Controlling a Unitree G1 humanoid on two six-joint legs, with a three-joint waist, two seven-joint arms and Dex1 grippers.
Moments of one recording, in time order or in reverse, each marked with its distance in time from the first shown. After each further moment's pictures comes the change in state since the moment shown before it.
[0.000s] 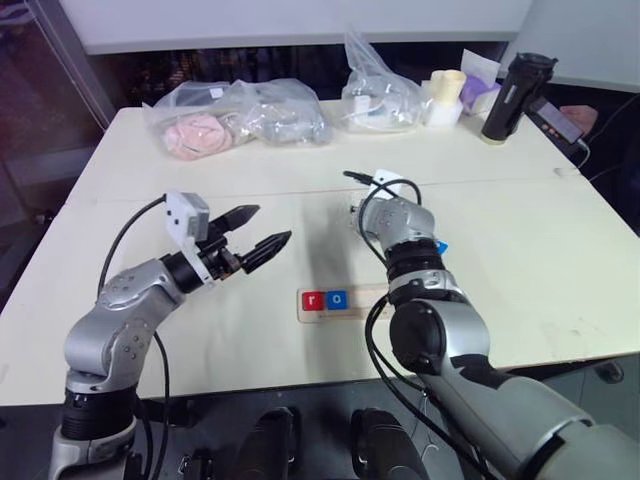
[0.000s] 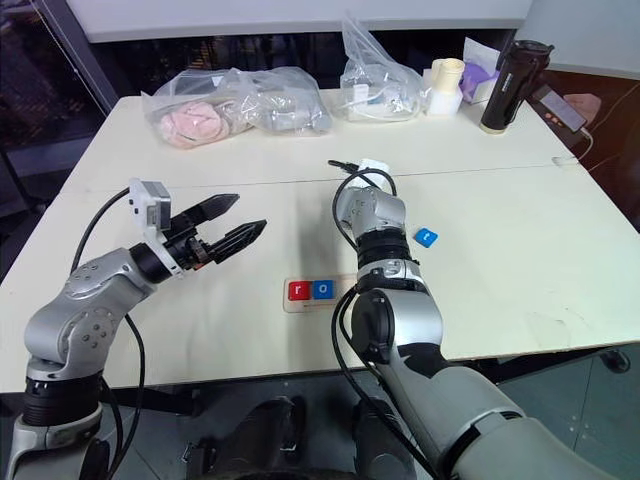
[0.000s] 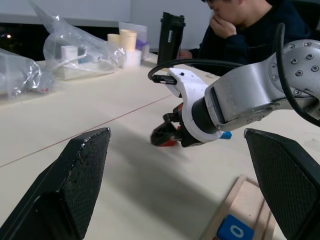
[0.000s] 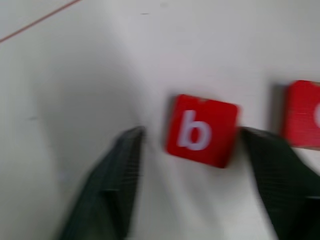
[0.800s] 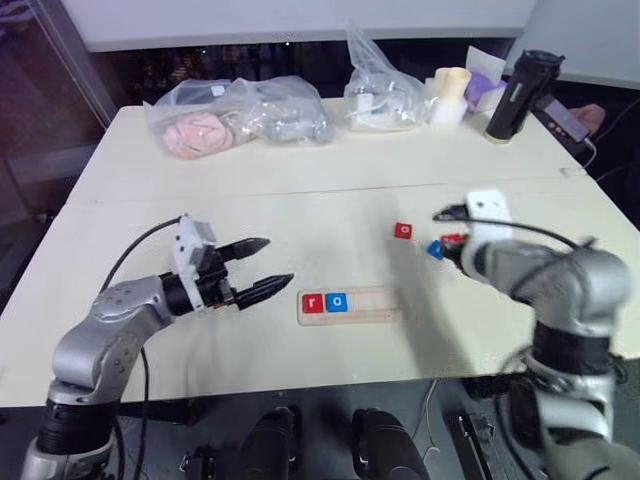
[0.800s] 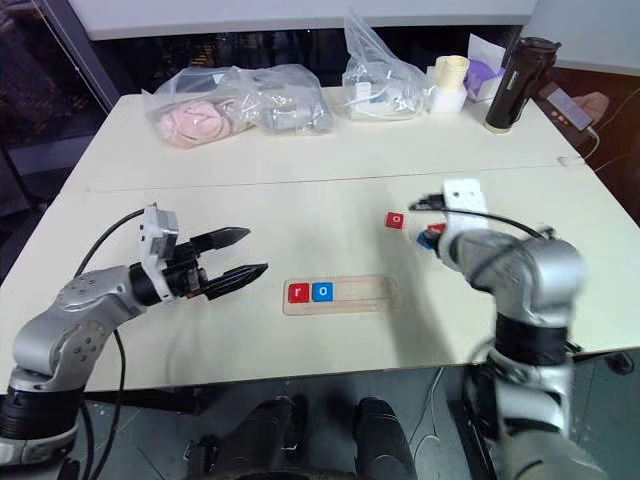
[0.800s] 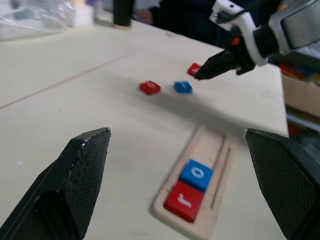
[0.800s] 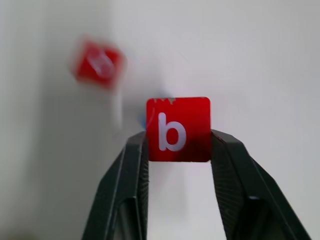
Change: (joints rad) left arm 0.089 0.140 -0.045 0.020 -0.006 -0.039 -0.250; right arm 0.656 -0.615 0.267 -1.220 0.393 0.762 0.504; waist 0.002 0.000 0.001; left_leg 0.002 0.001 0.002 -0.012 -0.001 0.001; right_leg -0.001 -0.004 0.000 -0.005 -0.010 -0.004
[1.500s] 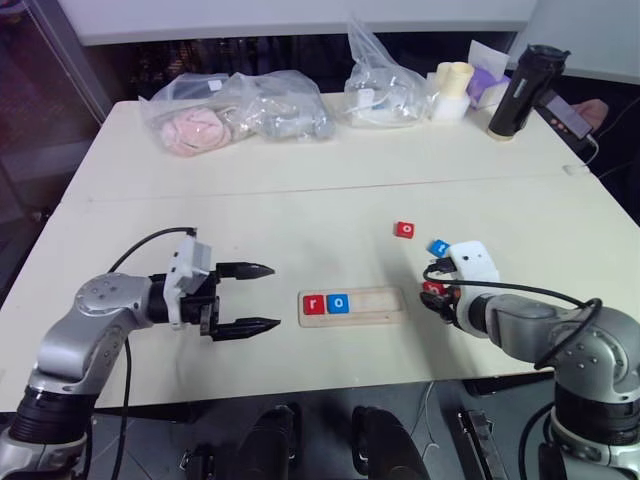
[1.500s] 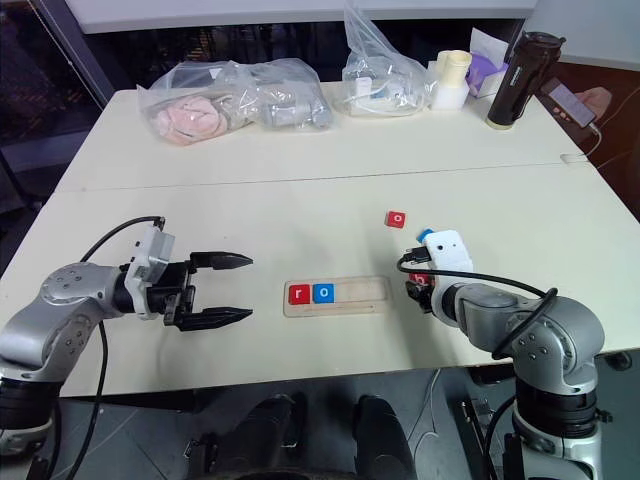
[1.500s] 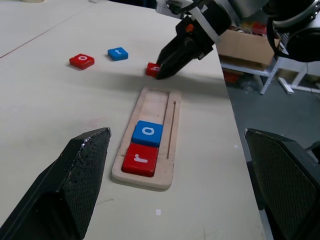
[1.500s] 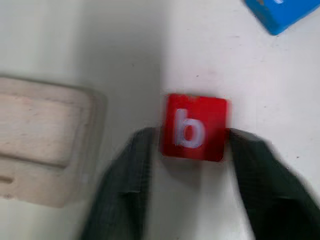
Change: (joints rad) left arm -0.013 0.127 -0.076 0.101 0.057 -0.172 -0.323; right arm 0.217 -0.027 0.001 -0.160 0.329 0.000 -0.139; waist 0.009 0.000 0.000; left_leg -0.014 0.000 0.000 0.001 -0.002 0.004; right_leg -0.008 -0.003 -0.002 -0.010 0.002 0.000
